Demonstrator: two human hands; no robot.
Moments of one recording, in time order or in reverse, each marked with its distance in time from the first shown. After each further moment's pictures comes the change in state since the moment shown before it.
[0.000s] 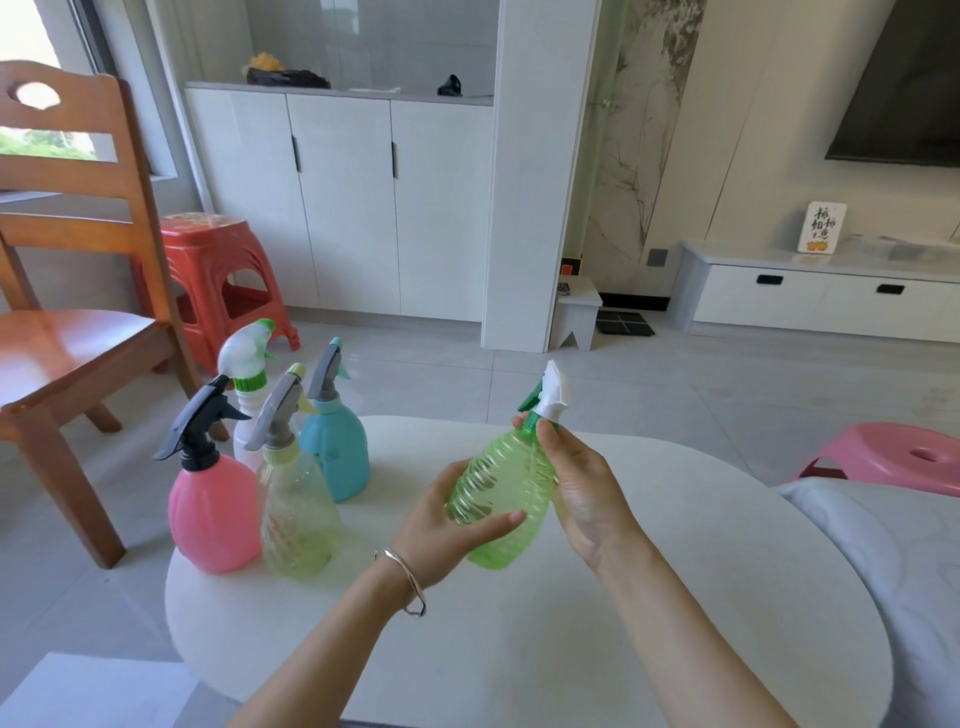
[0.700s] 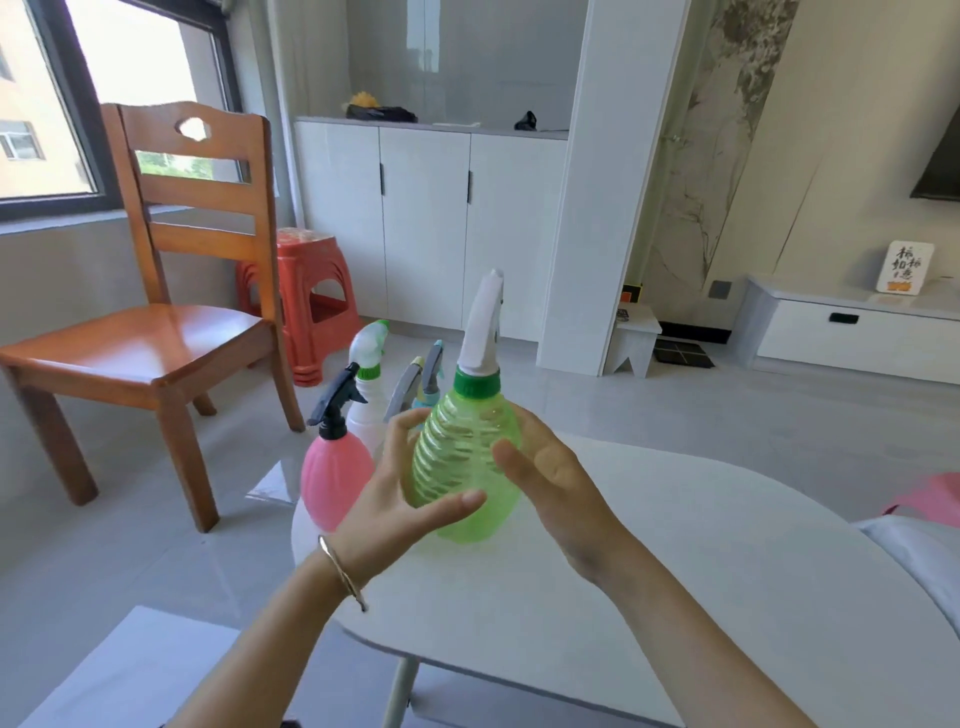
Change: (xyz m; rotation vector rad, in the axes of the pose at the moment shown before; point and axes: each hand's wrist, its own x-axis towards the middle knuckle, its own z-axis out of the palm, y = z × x) left_hand -0.099 0.055 -0.104 -0.042 0.094 0.266; right_hand -0.072 -0.011 0.111 -0.348 -0.521 -0.209
